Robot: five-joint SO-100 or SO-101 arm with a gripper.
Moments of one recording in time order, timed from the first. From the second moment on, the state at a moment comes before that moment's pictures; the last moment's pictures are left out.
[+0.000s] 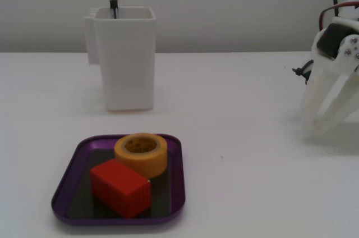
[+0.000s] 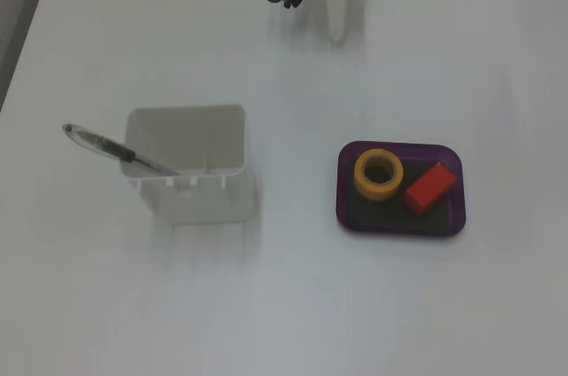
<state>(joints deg) -0.4 192.5 173.0 73.0 -5.8</state>
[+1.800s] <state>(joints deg) -16.2 125.9 115.8 51.7 -15.7</state>
